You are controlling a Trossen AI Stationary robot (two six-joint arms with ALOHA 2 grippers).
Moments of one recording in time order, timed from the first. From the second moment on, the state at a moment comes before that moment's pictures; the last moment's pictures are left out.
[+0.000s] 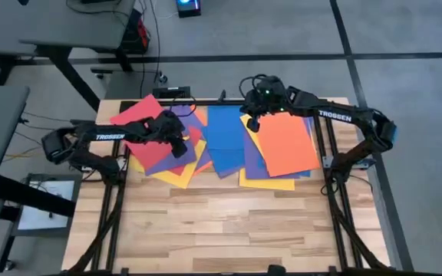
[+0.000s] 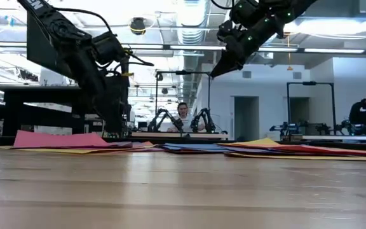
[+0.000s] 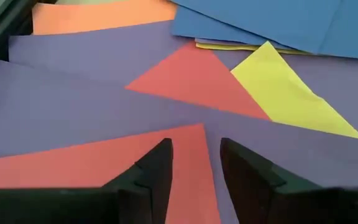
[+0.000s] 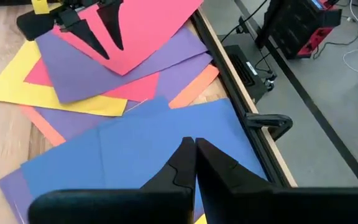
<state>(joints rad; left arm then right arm) 0.53 1.34 0.62 -0.16 -0.07 0.07 -0.54 1.51 1.19 -0.31 -0.13 -0.26</state>
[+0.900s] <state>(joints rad) 0.53 1.24 0.62 -0.19 -0.08 0.13 -0.61 1.81 1.12 -0.55 0.00 0.15</state>
